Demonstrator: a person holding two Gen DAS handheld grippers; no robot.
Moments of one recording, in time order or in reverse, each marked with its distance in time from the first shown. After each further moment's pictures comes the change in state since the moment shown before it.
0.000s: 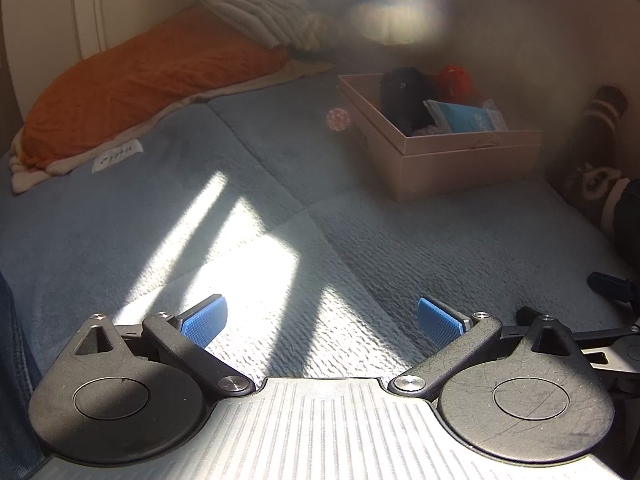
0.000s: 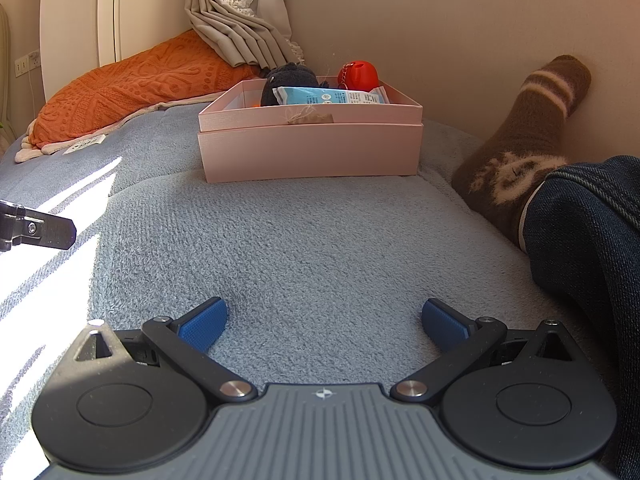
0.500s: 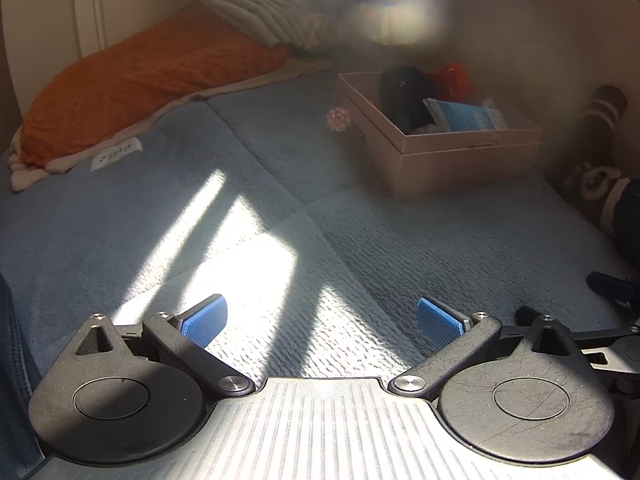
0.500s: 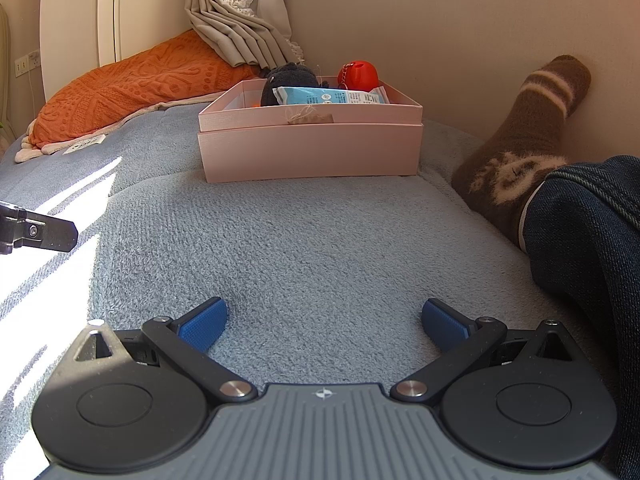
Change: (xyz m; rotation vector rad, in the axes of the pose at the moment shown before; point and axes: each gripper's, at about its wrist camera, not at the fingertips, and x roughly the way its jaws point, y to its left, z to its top) left arm 0.001 -0.002 0.000 0.004 0.004 -0.005; right arm 0.000 0.000 0.000 0.000 0.000 0.000
